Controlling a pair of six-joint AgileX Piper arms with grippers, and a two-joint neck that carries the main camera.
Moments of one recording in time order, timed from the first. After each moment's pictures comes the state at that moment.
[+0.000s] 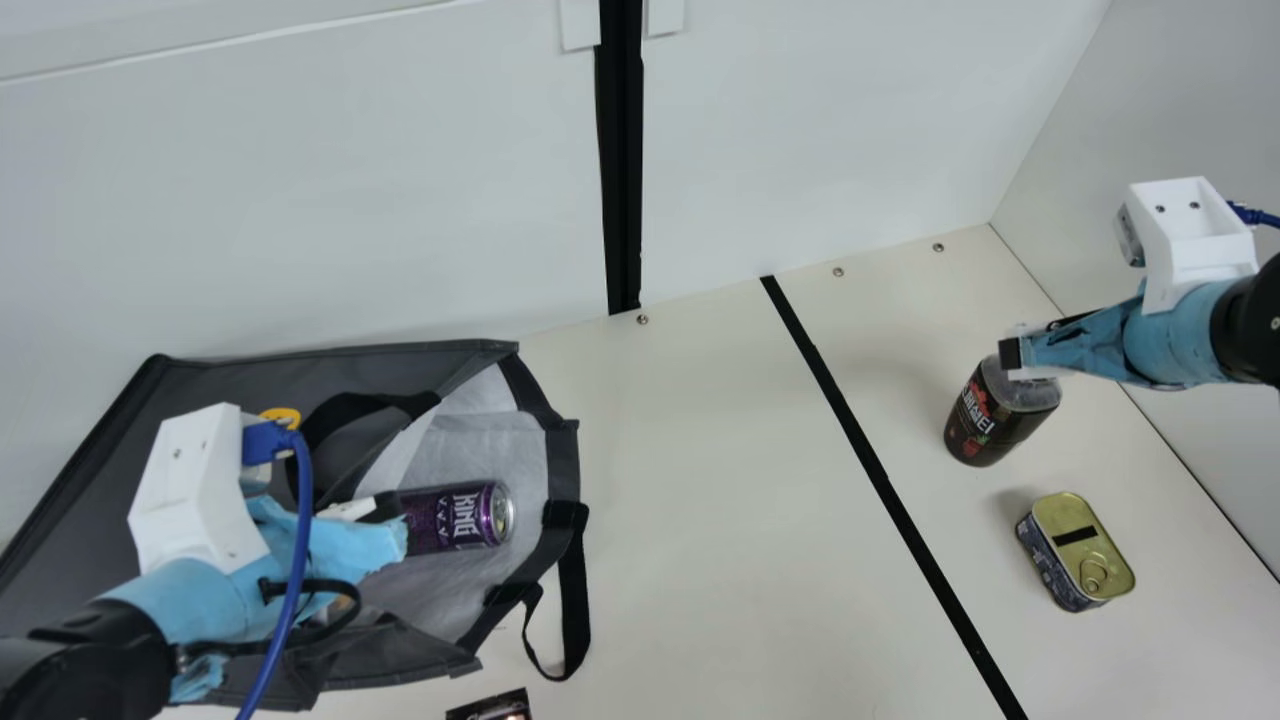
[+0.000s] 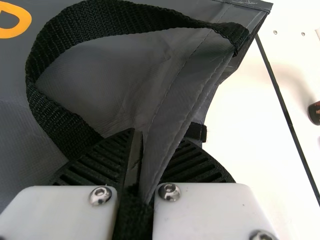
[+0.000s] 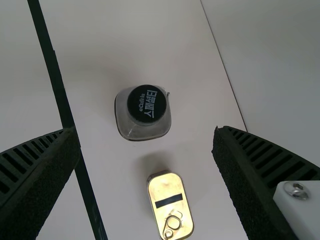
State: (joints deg) left arm -30.1 84.2 -71.4 -12.2 38.5 -15.4; right arm -34.0 83.3 -83.9 1.8 58.8 -18.4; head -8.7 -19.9
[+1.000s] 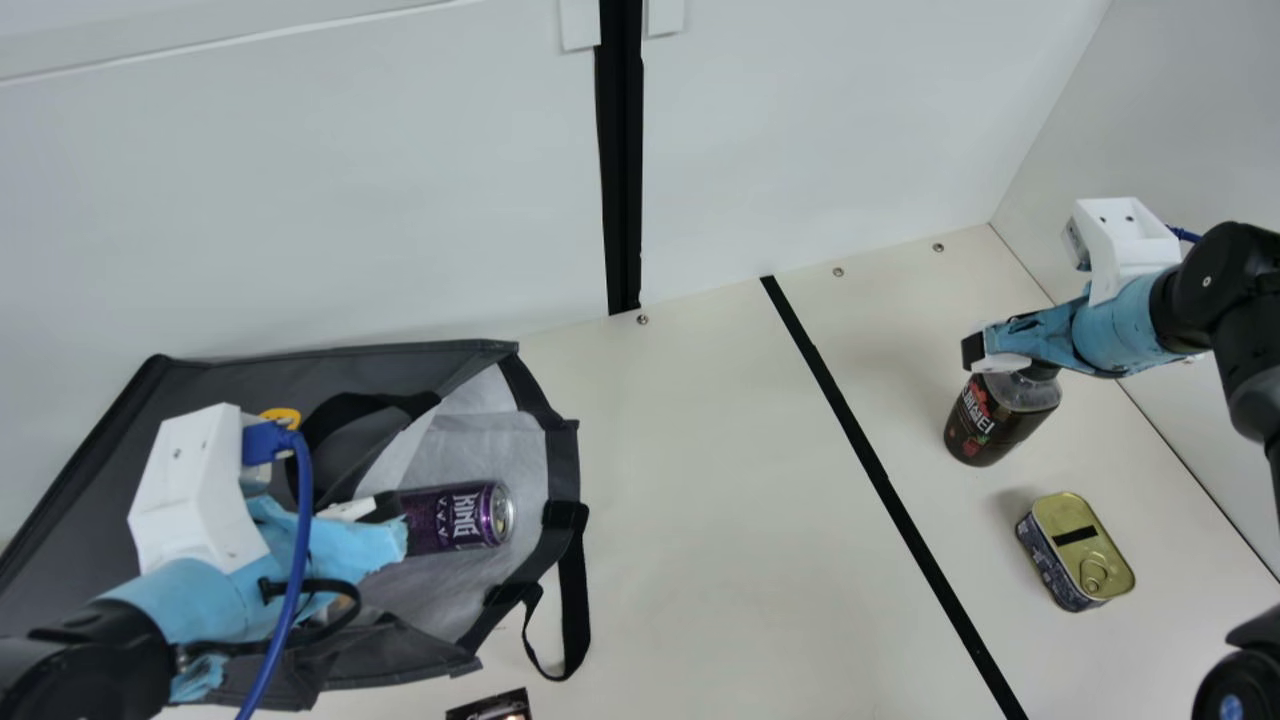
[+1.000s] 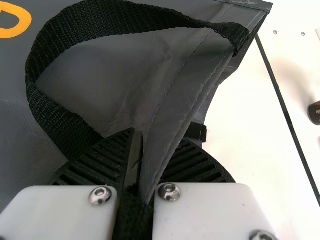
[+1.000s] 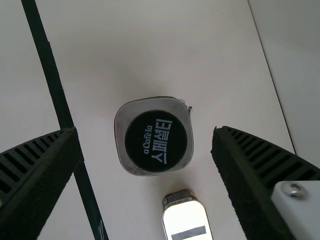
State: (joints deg) left arm -30.1 84.2 -71.4 -12.2 38.5 -15.4; right arm -34.9 95.6 -86.7 6.7 57.0 -20.2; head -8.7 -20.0
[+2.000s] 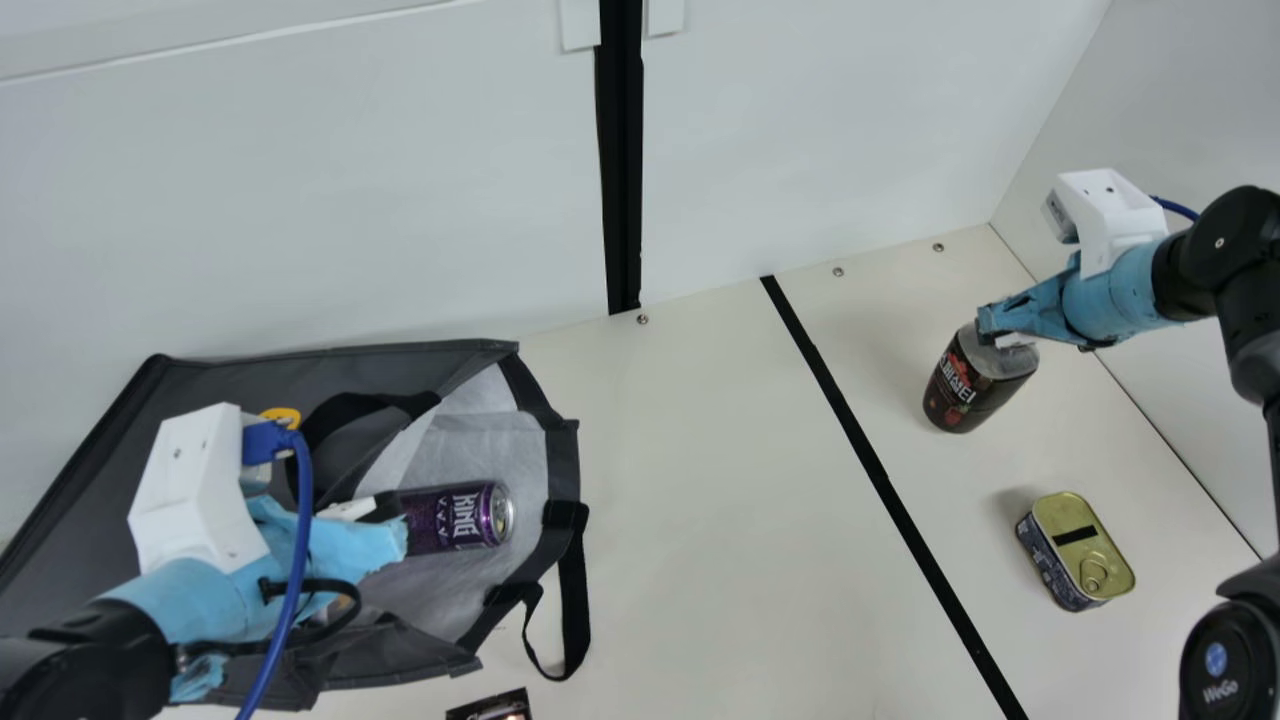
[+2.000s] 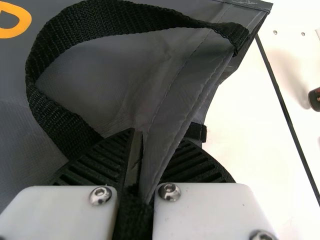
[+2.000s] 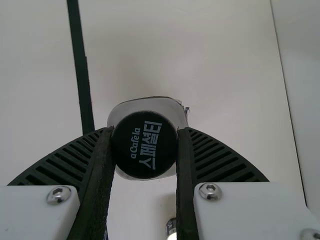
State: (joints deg) left arm -30.1 84.2 -71.4 -12.2 38.5 -15.4; right arm -35.1 100.2 -95.3 14.4 61.8 -30.9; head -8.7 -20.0
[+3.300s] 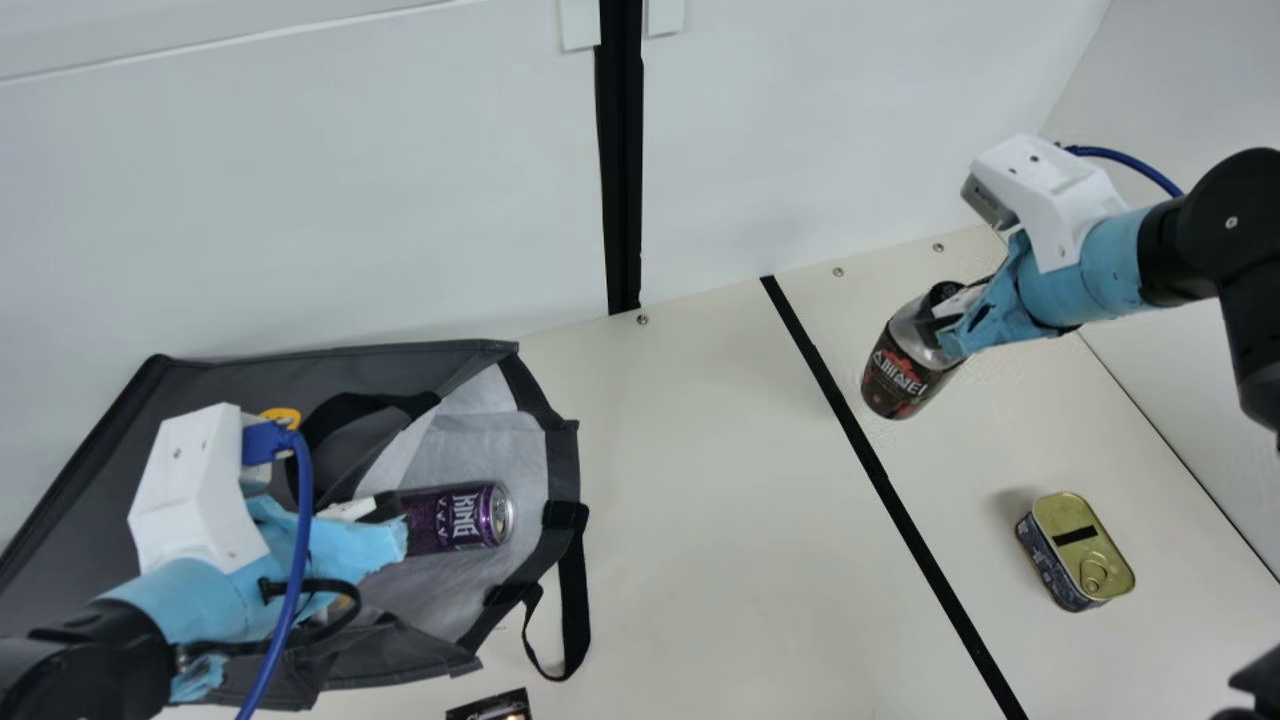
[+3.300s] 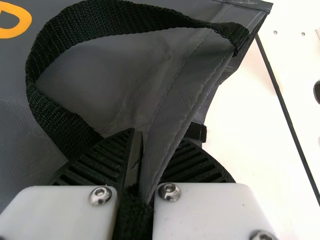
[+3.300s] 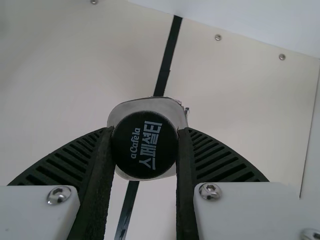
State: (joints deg) left arm -30.1 84.2 -71.4 -12.2 38.5 -15.4; right arm -27.6 89.7 -94.4 19.2 70.0 -45.6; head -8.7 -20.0
